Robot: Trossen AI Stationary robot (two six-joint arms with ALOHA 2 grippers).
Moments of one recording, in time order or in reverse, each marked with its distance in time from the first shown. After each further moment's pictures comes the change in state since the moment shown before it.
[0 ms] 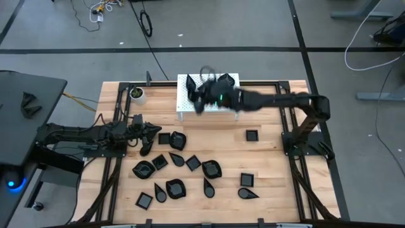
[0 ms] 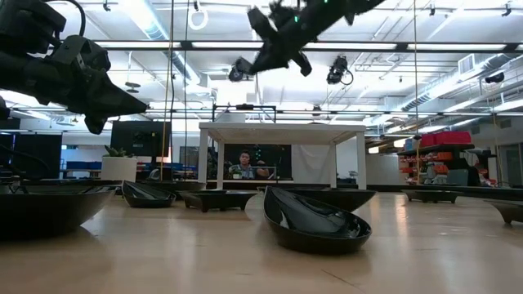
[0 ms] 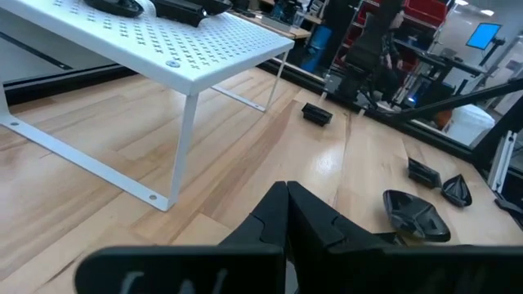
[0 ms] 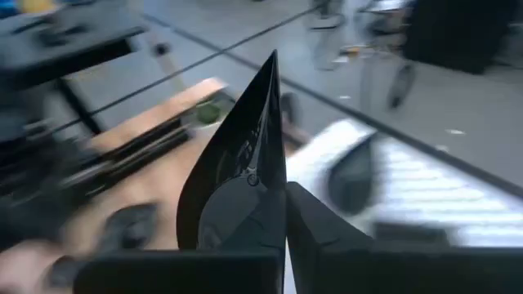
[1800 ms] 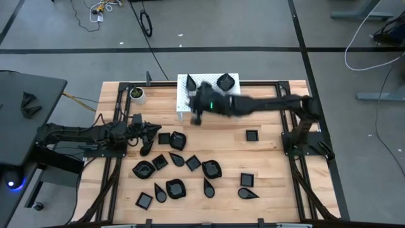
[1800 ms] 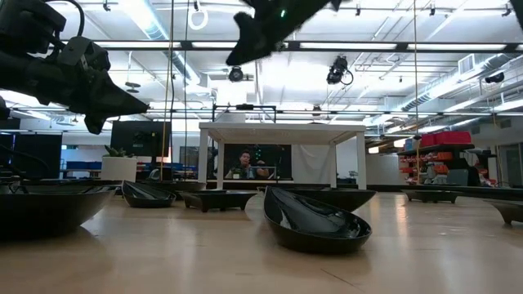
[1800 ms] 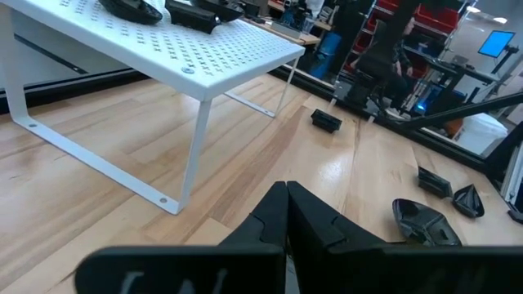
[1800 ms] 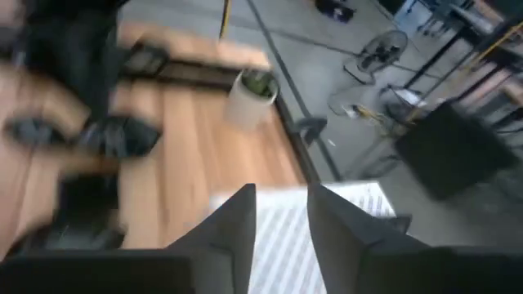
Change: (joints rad) left arm 0.000 0.000 0.000 0.003 -0.035 -0.009; right arm 0.154 0.109 0.150 -0.111 0.058 -0.591
